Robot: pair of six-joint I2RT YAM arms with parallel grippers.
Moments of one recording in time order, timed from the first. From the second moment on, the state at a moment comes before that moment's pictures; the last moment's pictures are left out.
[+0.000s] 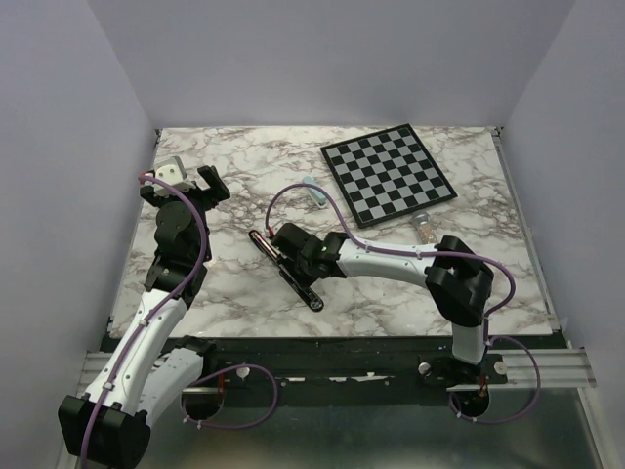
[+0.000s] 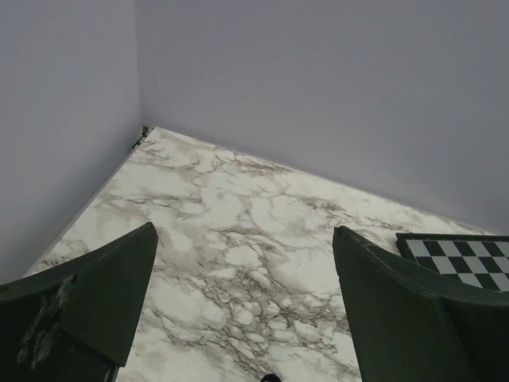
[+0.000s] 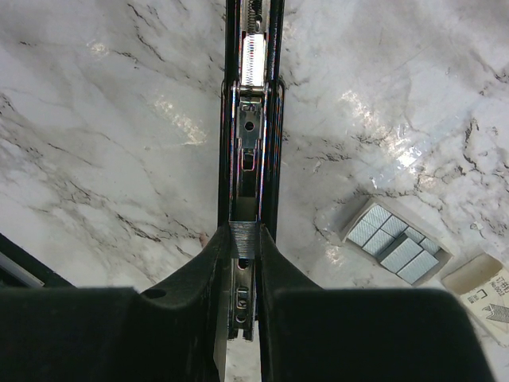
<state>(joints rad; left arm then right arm) -0.27 0.82 0.72 0.21 -0.50 -0.20 1.09 1.92 1.40 -0.52 0.13 0.26</state>
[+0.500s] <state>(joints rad) -0.27 0.82 0.72 0.21 -0.50 -0.20 1.09 1.92 1.40 -0.52 0.13 0.26</state>
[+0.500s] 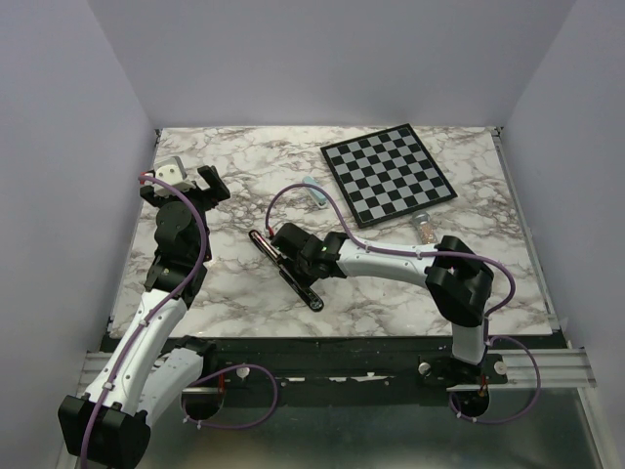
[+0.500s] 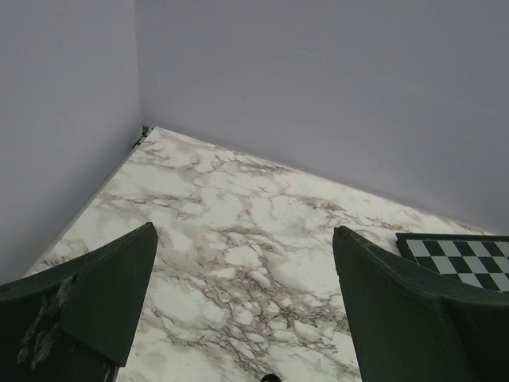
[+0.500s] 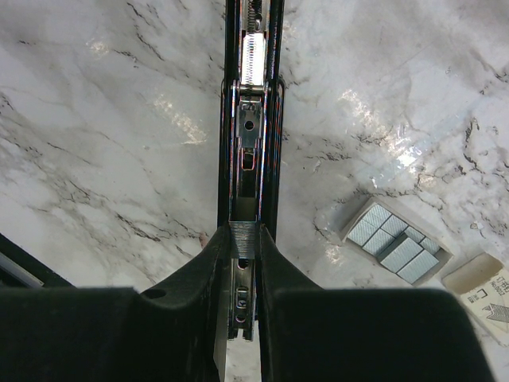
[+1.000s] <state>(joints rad) -0.27 0.82 0.72 0.21 -0.50 -0.20 1.10 1.92 1.39 -0.52 0.13 0.25</state>
